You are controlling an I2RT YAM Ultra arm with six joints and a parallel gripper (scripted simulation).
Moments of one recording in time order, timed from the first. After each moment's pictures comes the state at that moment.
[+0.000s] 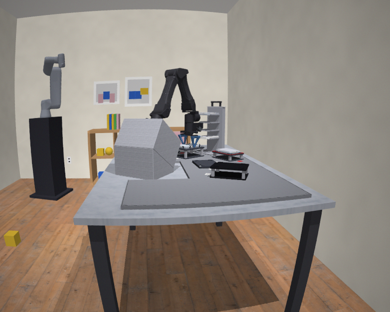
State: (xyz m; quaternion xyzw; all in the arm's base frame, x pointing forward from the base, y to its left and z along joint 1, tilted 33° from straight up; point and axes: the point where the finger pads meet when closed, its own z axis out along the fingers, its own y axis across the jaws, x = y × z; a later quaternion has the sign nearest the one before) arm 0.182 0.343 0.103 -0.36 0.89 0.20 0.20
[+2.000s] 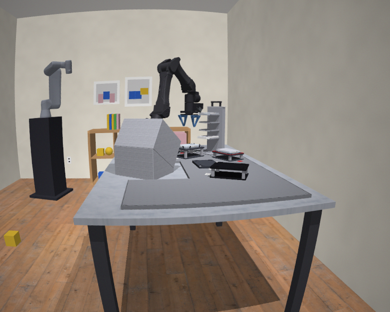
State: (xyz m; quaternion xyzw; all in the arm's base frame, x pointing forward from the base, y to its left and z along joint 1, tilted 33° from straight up) arm 0.153 0.280 0.210 -0.36 0.89 0.20 0.21
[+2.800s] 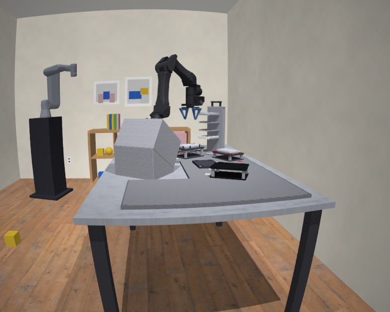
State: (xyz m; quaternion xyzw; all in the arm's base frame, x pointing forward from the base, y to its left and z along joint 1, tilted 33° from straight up) arm 0.150 0.250 0.245 -0.35 0.89 0.20 0.20
